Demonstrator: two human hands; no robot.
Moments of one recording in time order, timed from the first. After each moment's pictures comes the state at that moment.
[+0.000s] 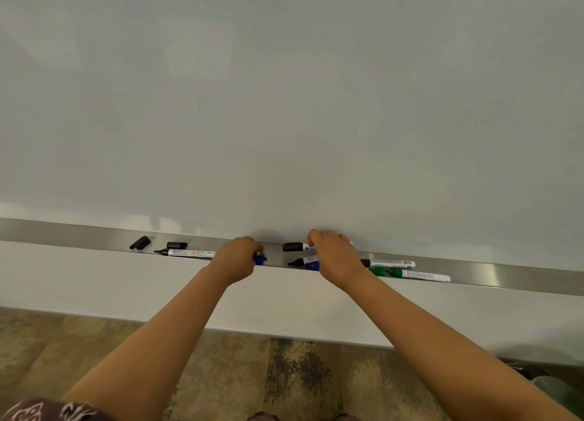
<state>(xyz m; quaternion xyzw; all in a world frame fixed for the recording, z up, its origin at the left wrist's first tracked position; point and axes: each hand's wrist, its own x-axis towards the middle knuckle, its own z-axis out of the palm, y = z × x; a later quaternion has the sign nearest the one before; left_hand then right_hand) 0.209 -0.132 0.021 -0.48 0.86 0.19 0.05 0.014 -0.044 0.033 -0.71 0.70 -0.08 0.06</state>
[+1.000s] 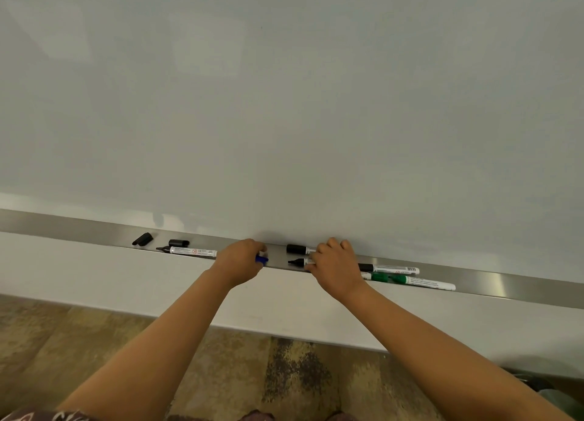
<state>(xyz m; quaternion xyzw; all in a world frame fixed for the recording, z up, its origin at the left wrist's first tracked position) 0.207 -0.127 0.019 -0.51 0.83 0.22 0.00 0.017 -0.042 0.008 -0.71 0.70 0.01 -0.07</state>
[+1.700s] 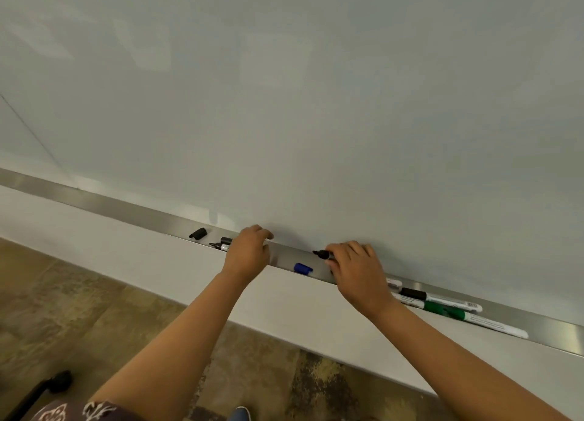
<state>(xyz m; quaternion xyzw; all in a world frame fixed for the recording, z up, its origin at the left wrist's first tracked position) 0.264 -0.141 0.026 -0.59 0.77 0.16 -0.18 0.051 -0.060 0.023 -0.76 0.59 -0.24 -0.10</state>
